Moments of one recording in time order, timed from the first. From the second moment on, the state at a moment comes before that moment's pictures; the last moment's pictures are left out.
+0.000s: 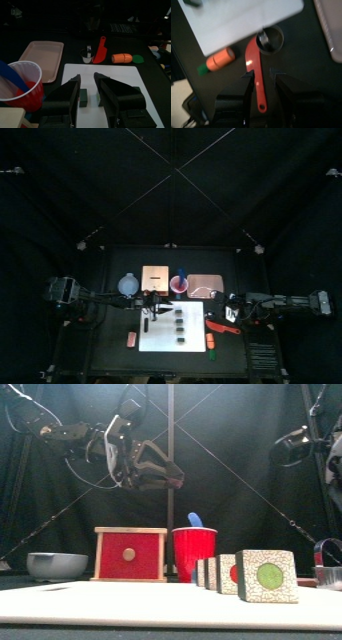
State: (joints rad) left arm 0.00 -0.05 0.80 -0.09 -0.53 0.01; right arm -0.13 -0.80 1.03 0.19 0.81 0.20
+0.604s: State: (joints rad) left arm 0.02 -0.12 0.93 -0.08 -0.54 0.01; right arm -0.07 -0.37 0.90 -0.11 0.17 0.21
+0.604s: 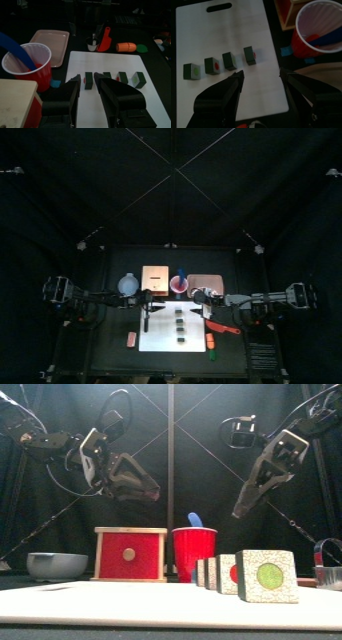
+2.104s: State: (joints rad) left arm 0.04 -0.12 0.96 -0.10 -0.53 0.01; right arm -0.06 0.02 0.68 -0.12 0.26 0.21
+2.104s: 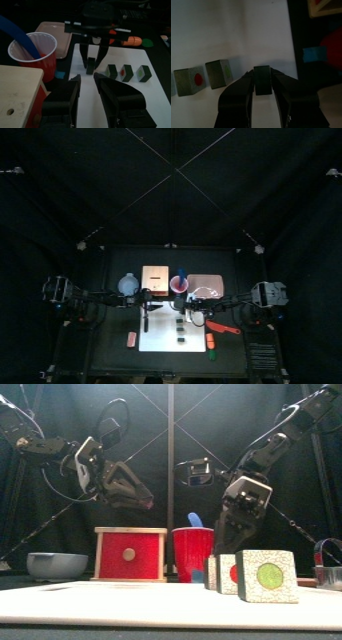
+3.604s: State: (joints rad) left arm 0.04 -0.12 0.96 -0.11 -0.53 0.01; right arm -0.36 -0.16 0.75 -0.08 0.43 0.21
